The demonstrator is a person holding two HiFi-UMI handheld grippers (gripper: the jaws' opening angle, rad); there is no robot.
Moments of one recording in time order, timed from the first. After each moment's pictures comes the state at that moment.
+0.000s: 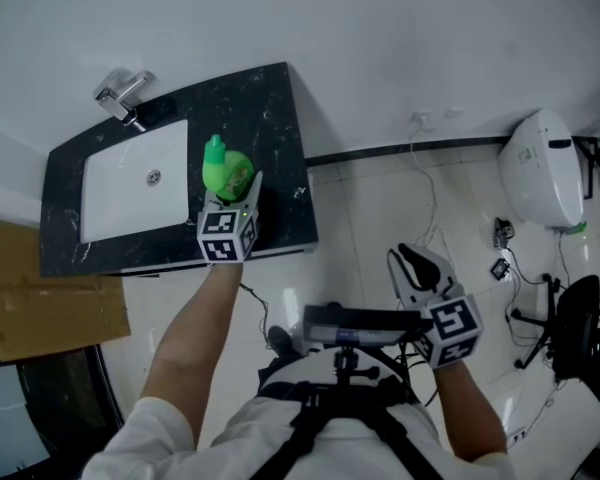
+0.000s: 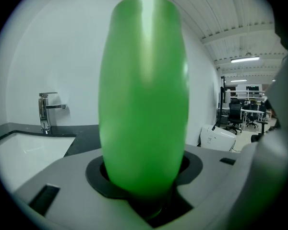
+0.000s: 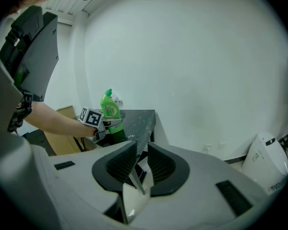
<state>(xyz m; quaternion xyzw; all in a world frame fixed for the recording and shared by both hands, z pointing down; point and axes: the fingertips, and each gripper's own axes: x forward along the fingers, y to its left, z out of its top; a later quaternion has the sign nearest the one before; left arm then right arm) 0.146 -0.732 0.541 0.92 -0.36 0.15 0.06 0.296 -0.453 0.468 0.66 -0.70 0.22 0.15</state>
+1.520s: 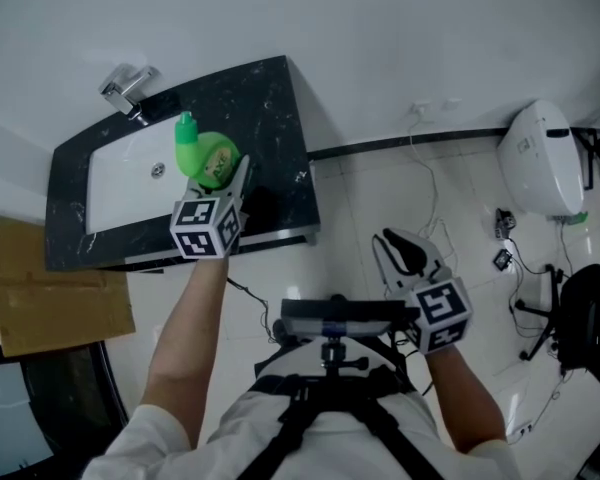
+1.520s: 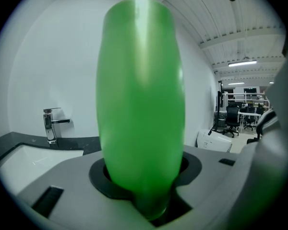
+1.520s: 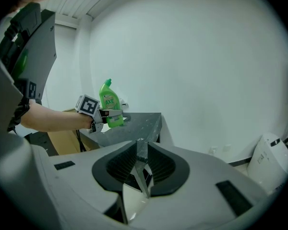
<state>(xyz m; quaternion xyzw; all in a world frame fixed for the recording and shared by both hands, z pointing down) 0.124 -0.708 0.464 0.93 -0.35 0.14 0.05 0.260 -0.452 0.455 0.65 -0.72 0.21 0.13</state>
